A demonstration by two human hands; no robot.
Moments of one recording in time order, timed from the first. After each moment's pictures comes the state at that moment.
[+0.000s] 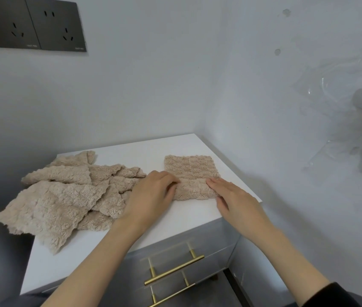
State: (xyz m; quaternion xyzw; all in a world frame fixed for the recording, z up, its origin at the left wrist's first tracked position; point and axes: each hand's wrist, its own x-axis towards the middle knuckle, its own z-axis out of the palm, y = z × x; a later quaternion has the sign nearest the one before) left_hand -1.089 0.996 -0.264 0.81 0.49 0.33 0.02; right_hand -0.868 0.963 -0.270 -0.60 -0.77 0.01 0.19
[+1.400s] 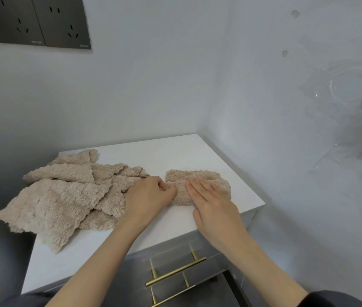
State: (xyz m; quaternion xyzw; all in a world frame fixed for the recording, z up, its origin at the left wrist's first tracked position) left_hand -1.089 1.004 -0.265 0.66 0.67 0.30 0.16; right_hand -0.926 0.949 -0.269 -0.55 -0.80 -0.14 0.18
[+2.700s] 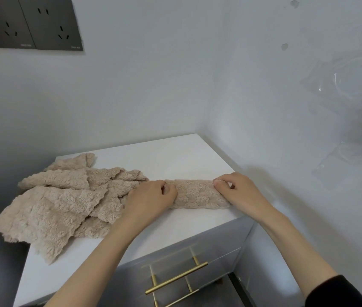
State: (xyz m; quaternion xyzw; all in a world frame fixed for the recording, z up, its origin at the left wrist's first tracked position) left_hand -1.087 1.002 -0.253 0.72 0.63 0.23 0.16; right_hand -0.868 0.995 -0.244 -0.62 -0.70 0.21 0.28
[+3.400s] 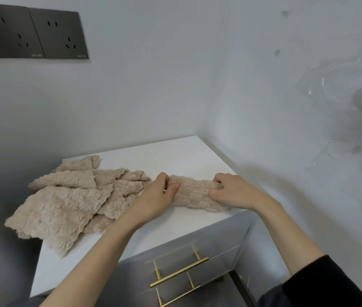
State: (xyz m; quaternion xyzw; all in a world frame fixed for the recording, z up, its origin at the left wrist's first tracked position) left_hand -1.090 0.994 -0.244 0.72 0.55 0.28 0.31; right_hand -0.882 0.991 -0.219 -0.67 -0.70 0.22 0.10
